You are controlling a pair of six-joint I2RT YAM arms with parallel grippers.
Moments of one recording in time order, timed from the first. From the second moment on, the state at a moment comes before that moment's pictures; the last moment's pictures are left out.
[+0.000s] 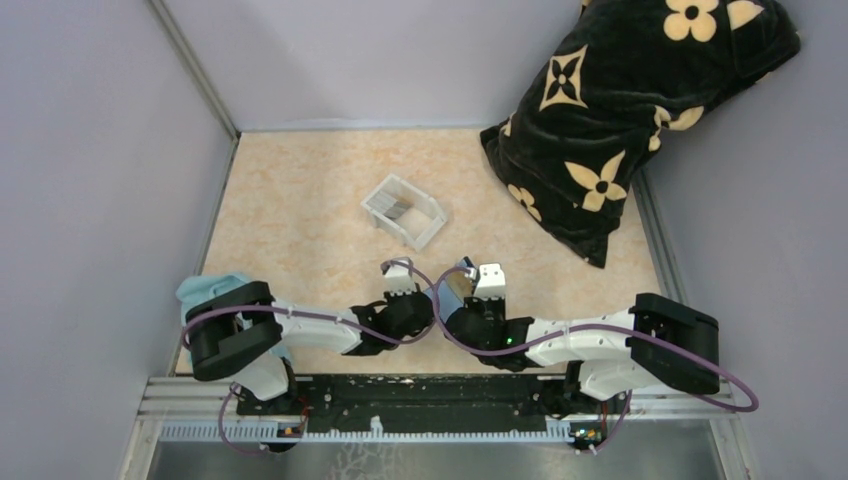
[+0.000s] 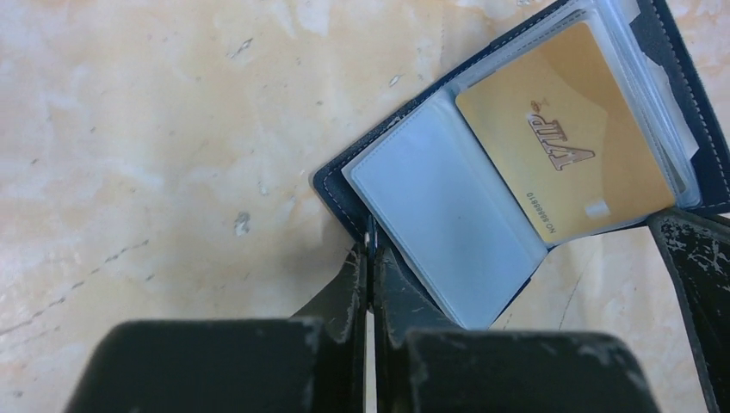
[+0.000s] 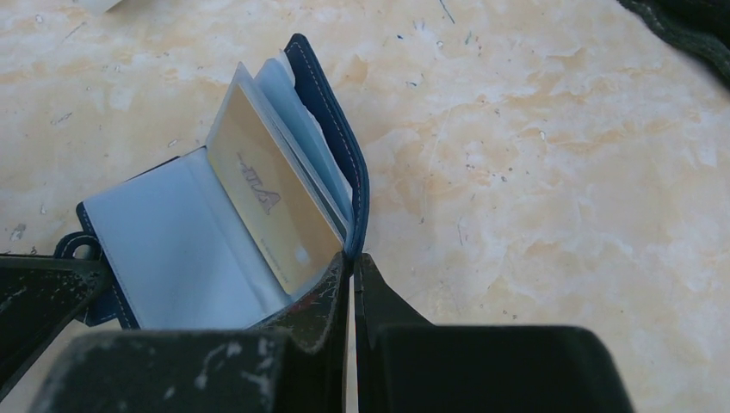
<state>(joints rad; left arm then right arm) -1.20 1.59 0.58 0.18 -0.62 -1.03 1.27 1.28 0.45 -0.08 1.06 0.77</state>
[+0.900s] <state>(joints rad) -1.22 1.20 0.33 0.14 -0.63 -1.03 1.36 1.33 0.48 0.05 0.95 0.61</state>
